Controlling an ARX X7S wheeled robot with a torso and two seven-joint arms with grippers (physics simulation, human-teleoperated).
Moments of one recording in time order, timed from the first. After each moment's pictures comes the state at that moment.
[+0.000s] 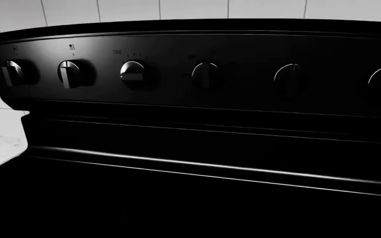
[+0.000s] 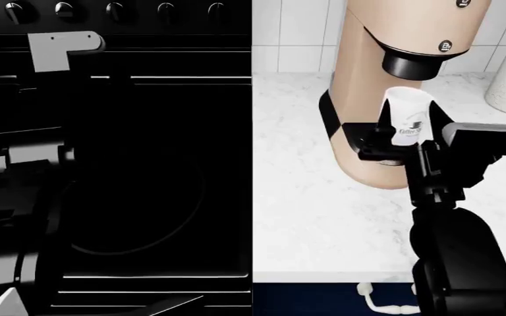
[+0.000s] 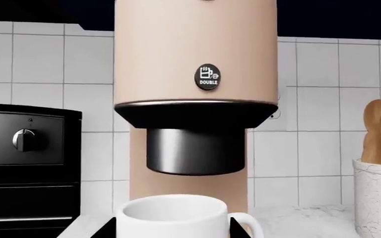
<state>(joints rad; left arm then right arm) -1.41 -0.25 0.08 -1.30 -0.10 -0.13 0.01 0.54 0.28 0.01 0.01 0.25 0.16 0.06</state>
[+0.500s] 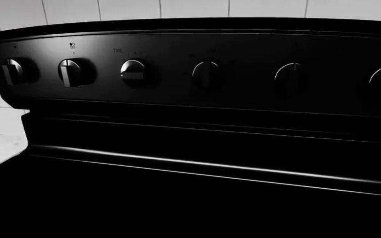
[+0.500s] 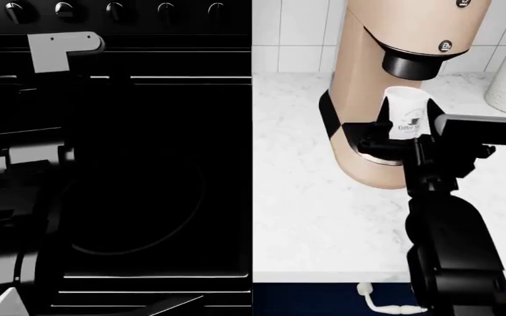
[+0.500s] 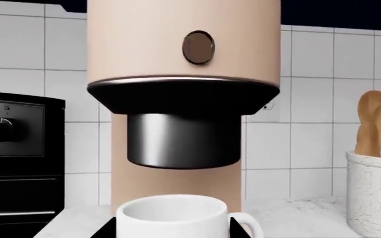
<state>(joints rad) -1.41 -0.25 0.06 -1.30 -0.09 -0.13 0.02 0.62 0.28 -0.01 0.16 0.22 0.12 0.07</state>
